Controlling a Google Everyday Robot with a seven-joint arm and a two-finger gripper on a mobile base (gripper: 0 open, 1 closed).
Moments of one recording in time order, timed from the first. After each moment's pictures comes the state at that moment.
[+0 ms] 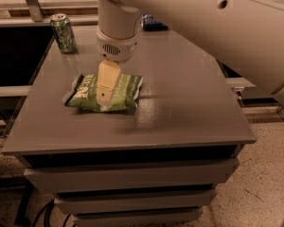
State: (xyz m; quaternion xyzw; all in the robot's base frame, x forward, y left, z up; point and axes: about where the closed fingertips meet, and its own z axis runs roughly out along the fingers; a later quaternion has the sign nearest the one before) arm 0.554 0.060 0.903 -0.61 0.78 0.01 0.13
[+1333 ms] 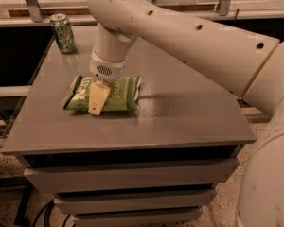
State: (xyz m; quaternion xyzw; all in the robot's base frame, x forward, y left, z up) arm 0.556 0.113 0.830 -0.65 0.74 0.12 0.11
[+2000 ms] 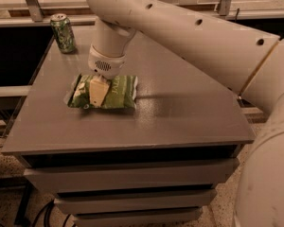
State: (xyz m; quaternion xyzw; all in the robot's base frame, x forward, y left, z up) arm 0.556 0.112 0.845 -0.65 0.74 0.12 0.11
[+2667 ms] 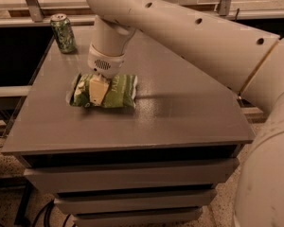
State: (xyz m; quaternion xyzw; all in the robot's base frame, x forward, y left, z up) arm 0.556 0.112 0.848 -0.65 0.74 0.12 0.11
